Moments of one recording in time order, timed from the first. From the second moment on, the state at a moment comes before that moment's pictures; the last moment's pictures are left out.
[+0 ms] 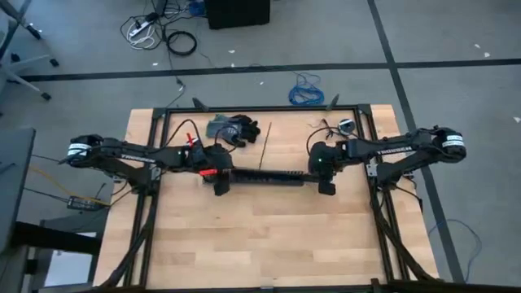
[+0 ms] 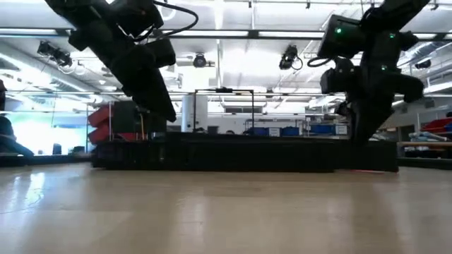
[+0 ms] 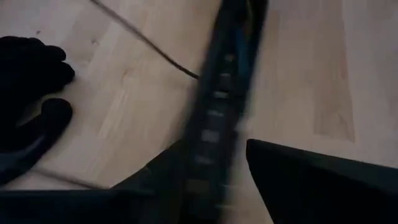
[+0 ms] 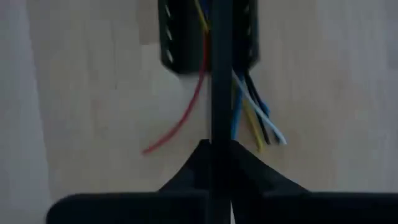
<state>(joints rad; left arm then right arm) 0.08 1.28 0.65 -0.14 -0.06 -0.13 -0.16 1.26 0.68 -0.62 -0.06 -0.02</state>
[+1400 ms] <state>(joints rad) 0.11 1.11 0.65 0.45 0.05 0.04 0.13 0.47 0.38 0.09 0.09 0.11</state>
